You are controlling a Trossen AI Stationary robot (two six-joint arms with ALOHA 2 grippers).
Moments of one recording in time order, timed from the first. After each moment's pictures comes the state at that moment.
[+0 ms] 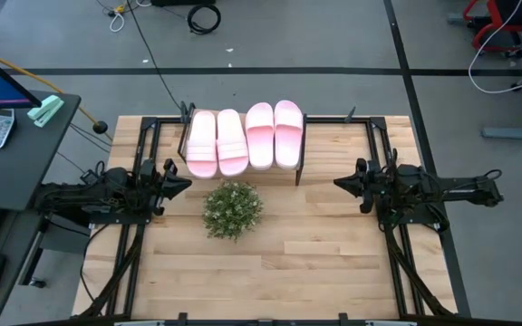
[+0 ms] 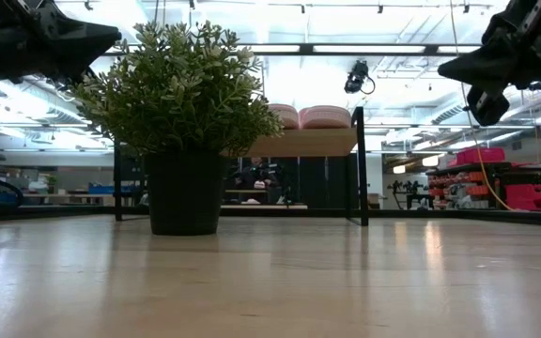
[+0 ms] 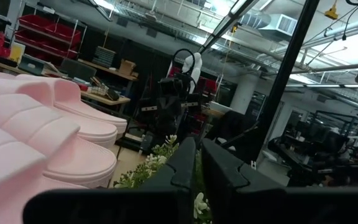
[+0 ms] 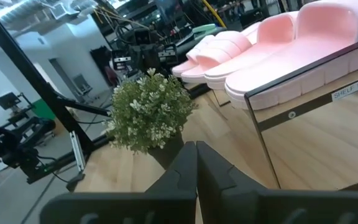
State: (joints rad) left arm 0.02 0.01 0.01 0.27 -0.03 -0.37; right arm 0.02 0.14 0.16 -0.06 0.13 0.49
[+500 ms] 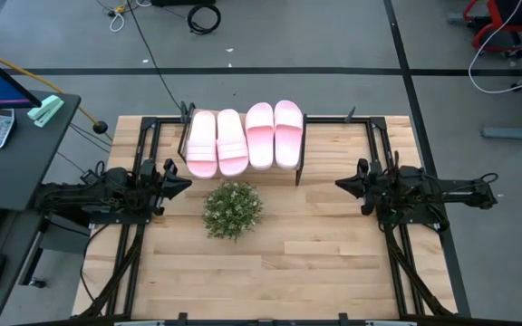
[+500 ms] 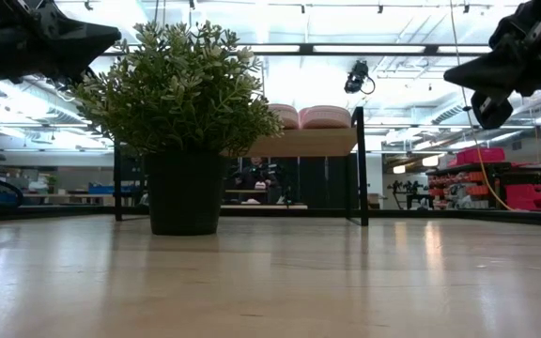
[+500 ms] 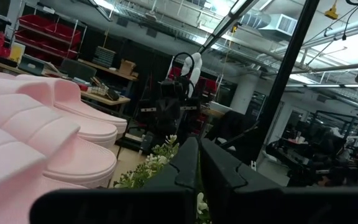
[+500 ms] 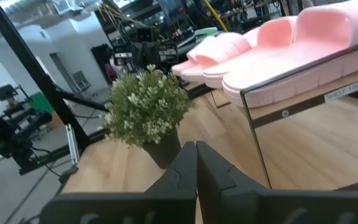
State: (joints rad) left arm 0.02 0.01 0.01 0.27 -0.03 -0.37; right arm 0.02 0.03 0.12 -0.12 0.13 0.42
